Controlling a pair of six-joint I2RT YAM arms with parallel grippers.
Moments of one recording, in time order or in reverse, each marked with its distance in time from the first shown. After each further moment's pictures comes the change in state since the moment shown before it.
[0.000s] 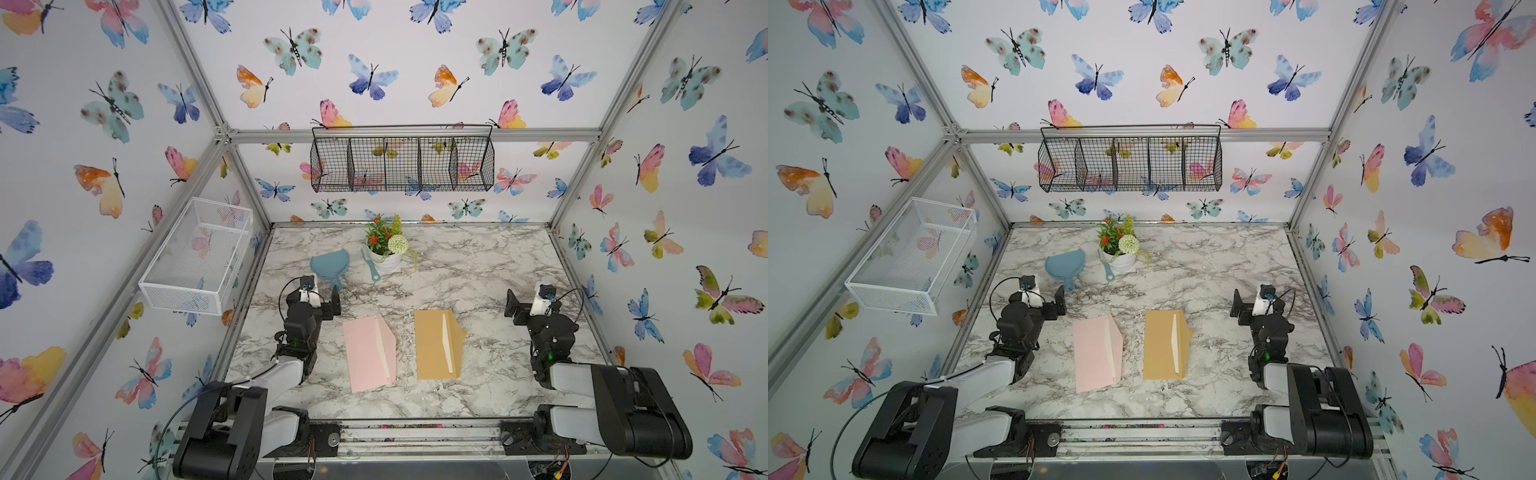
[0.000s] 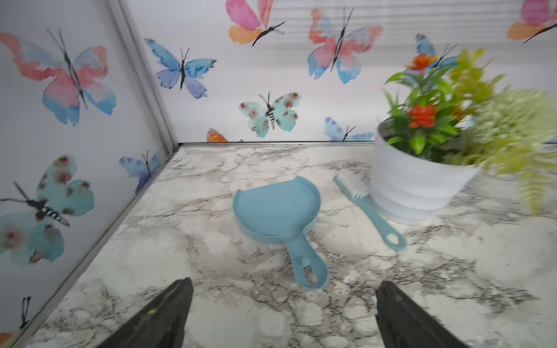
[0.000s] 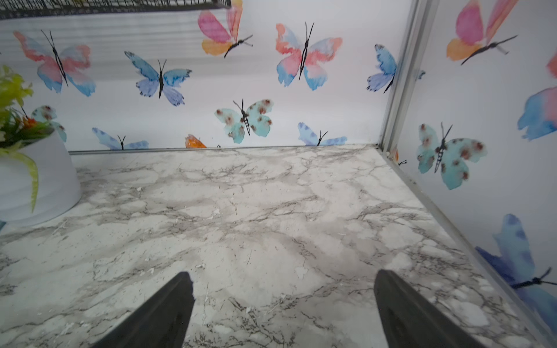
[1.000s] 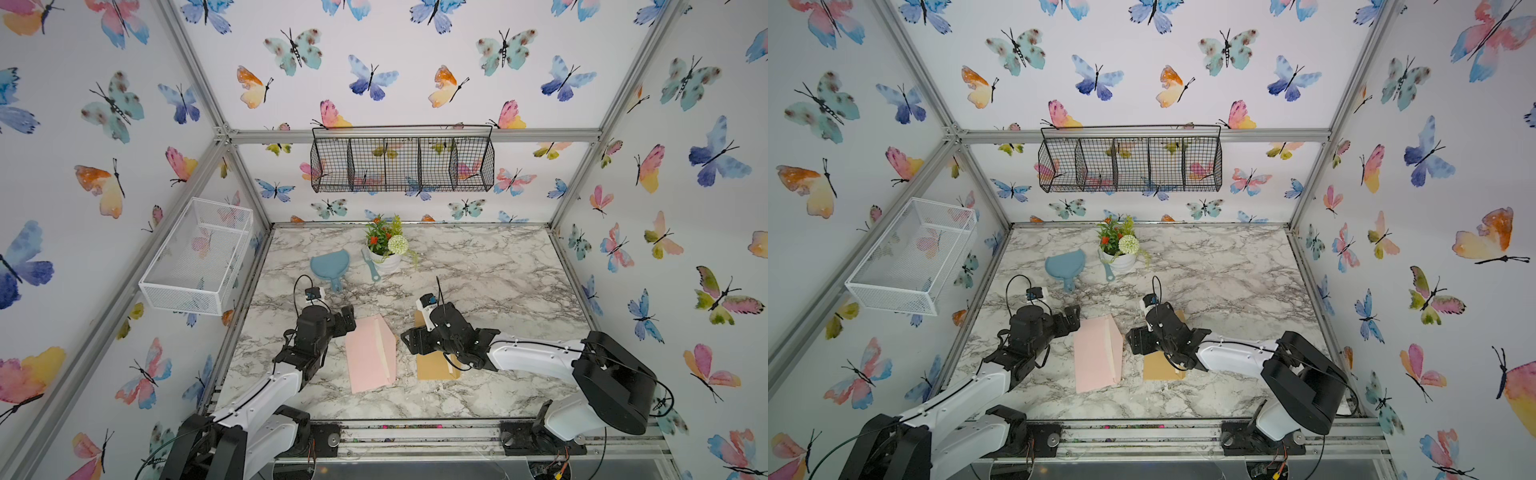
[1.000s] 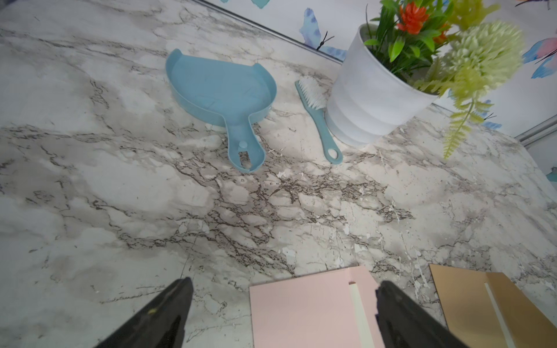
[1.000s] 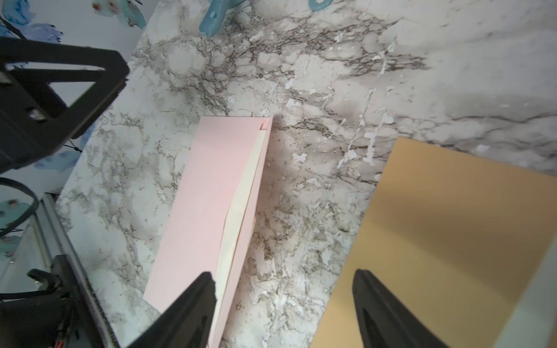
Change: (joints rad) left arm -0.078 -0.049 0.047 -0.504 0.079 -0.422; right arm 0.950 0.353 0.593 -0.906 -0.028 0.553
